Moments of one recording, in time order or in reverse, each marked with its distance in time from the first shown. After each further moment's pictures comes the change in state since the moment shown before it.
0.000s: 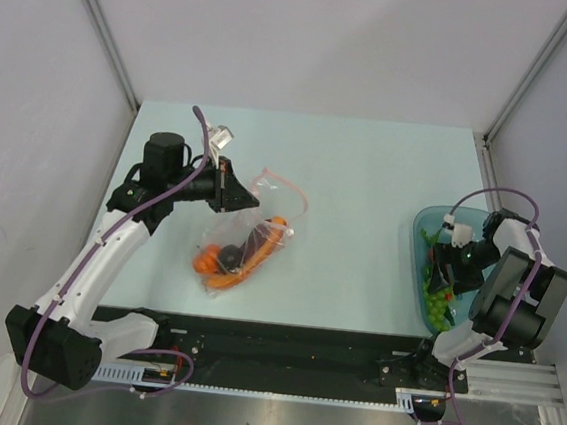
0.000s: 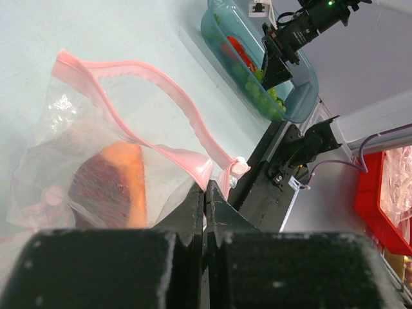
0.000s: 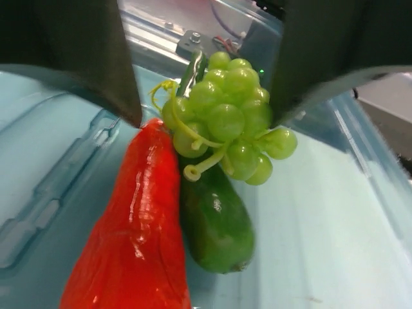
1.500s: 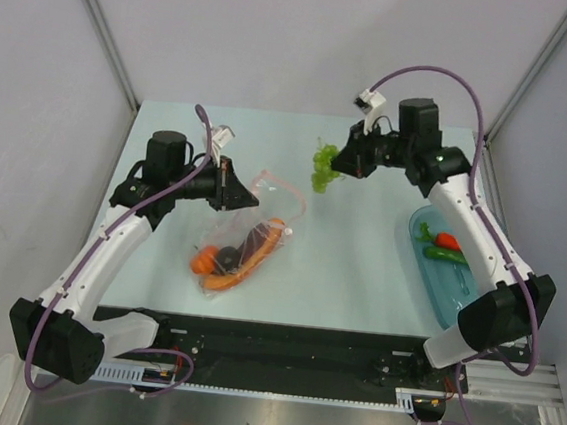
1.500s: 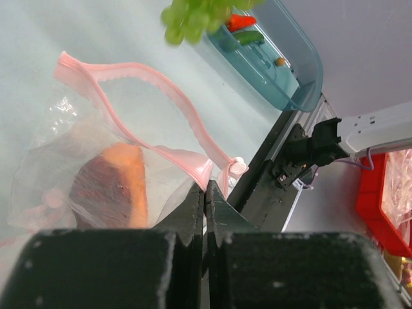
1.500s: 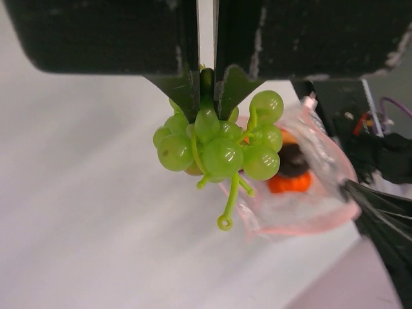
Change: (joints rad) left arm 0.007 0.032 0.008 -0.016 -0.004 0.015; right arm 0.761 -0.021 0.679 0.406 -0.359 0.550
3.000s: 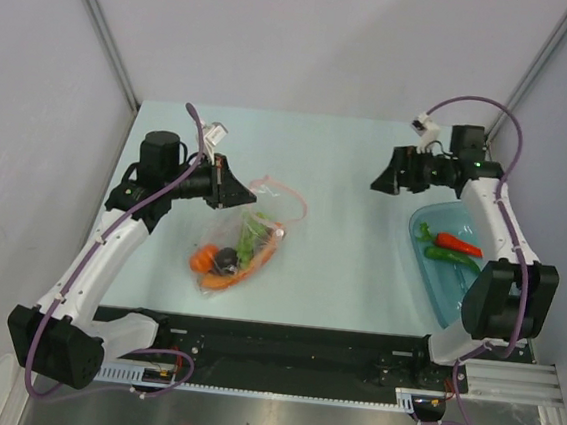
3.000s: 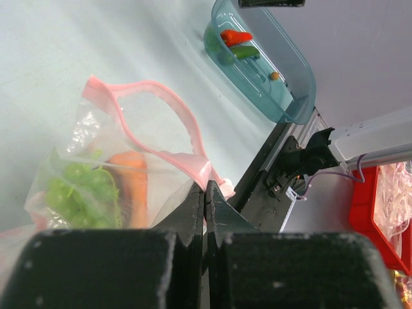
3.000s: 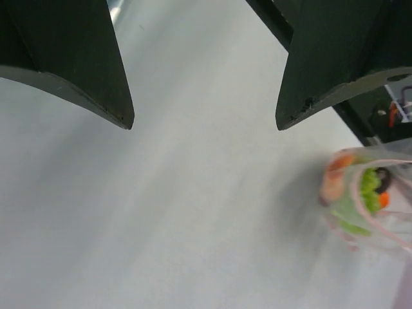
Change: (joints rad) left arm 0.029 -0.028 -0.016 0.046 0.008 -0.061; right arm -0.285 0.012 -0.266 0.051 -0.104 -0.002
